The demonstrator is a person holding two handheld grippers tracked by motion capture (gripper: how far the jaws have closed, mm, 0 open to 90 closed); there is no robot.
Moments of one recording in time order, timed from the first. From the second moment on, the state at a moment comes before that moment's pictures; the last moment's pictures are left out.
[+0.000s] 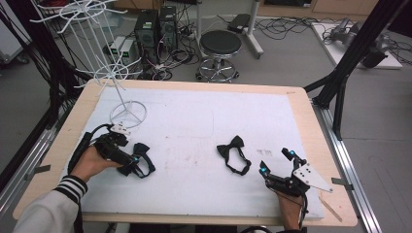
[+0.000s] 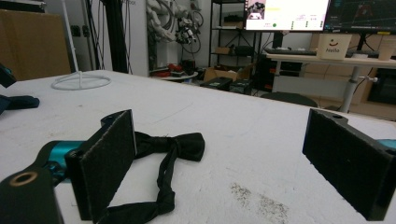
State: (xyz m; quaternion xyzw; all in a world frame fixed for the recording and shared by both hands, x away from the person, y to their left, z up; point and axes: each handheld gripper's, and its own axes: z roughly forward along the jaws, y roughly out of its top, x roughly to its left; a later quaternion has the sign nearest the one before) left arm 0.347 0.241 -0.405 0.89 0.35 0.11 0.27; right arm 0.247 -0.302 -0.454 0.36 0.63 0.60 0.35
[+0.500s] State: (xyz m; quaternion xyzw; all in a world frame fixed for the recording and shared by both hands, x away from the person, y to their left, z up) left arm 0.351 0.233 -0.412 0.90 0.37 0.08 0.24; right arm 0.247 -0.302 -0.454 0.36 0.63 0.60 0.35
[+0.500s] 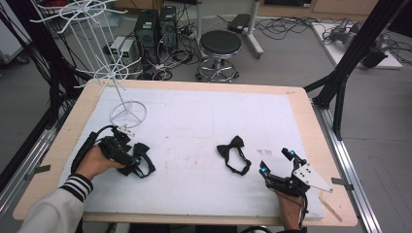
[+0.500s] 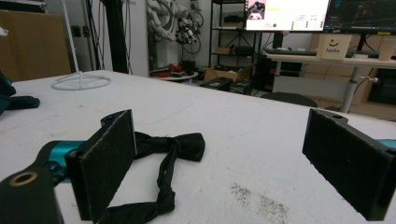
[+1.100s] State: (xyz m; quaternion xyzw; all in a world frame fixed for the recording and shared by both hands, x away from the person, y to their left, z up) left arm 0.349 0.229 -0.417 0.89 0.39 0.08 0.22; right arm 0.247 -0.302 -0.455 0.36 0.63 0.60 0.35
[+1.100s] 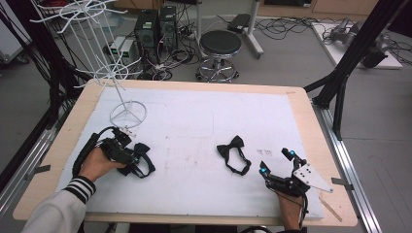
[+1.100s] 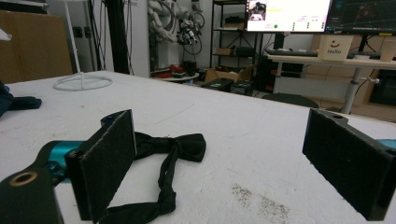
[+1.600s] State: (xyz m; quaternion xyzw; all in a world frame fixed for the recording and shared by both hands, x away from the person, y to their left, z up) left arm 0.344 0.227 -0.415 0.89 0.38 0.09 0.22; right arm 0.247 -0.302 -0.455 0.36 0.62 0.60 0.35
